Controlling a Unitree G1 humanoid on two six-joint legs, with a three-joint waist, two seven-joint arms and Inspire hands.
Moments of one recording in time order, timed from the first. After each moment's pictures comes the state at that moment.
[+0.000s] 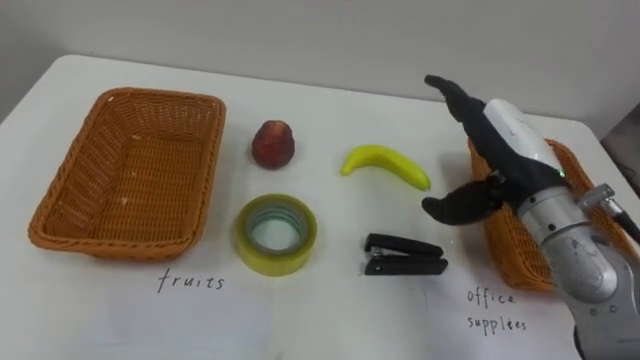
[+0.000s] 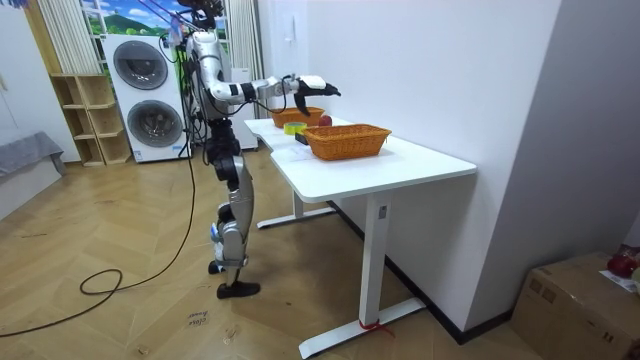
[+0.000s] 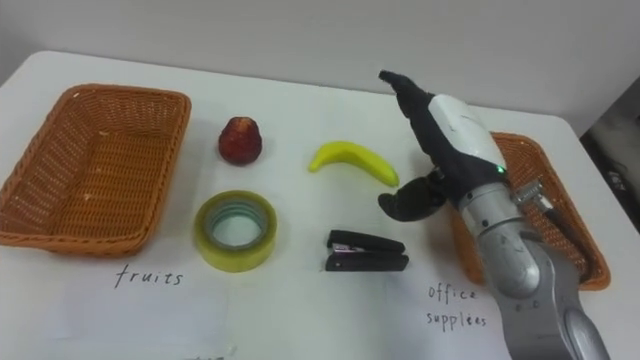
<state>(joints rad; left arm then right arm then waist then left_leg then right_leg) 0.19 0.23 0.10 1.07 0.41 0.04 0.09 -0.01 -0.42 0.02 -0.16 -0.56 -0.02 0.22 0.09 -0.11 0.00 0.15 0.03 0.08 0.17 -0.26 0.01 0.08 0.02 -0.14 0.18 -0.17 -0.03</state>
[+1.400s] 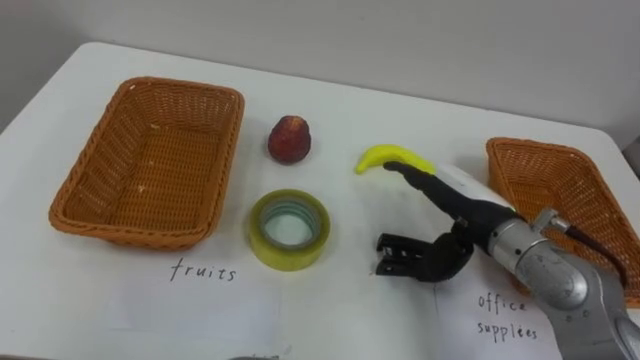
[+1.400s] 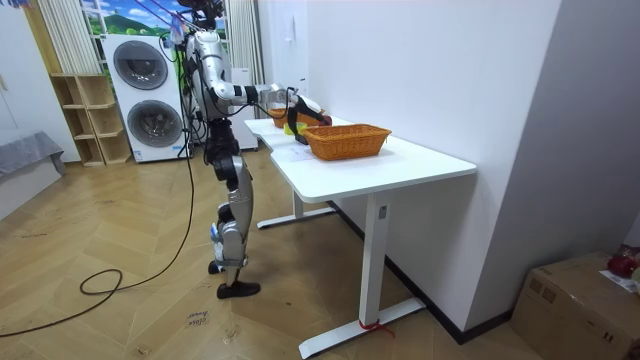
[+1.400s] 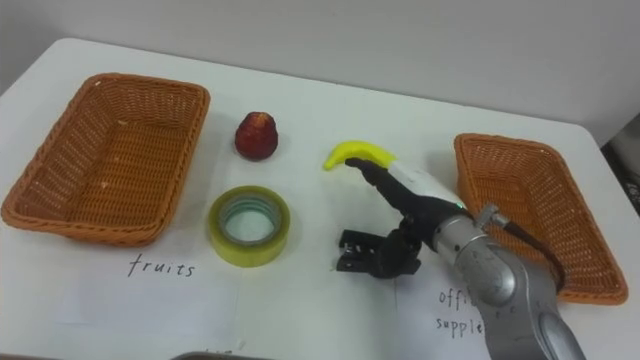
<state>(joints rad) 0.17 0.24 0.05 1.06 0.39 0.04 0.08 -0.01 -0.41 0.12 -0.08 -0.57 0.05 0.49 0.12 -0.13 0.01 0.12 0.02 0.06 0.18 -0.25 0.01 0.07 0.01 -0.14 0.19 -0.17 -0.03</state>
